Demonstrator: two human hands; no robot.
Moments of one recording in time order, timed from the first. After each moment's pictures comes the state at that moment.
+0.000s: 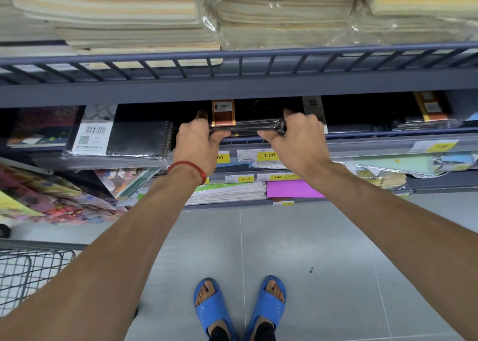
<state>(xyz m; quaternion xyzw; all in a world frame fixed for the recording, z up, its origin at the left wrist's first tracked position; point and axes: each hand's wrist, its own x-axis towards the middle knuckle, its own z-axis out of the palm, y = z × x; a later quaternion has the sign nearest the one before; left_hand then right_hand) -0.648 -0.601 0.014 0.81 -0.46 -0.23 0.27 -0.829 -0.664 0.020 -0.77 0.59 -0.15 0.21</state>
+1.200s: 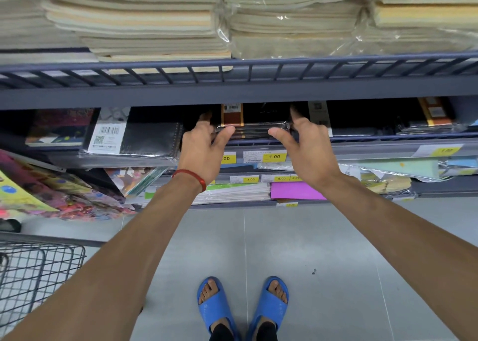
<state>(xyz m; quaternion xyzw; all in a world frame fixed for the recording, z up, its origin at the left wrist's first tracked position) -0.648 -0.586 0.016 0.78 -0.46 -0.26 0.34 -0.842 -0.657 0.016 -0.75 0.53 -0.23 0.30</state>
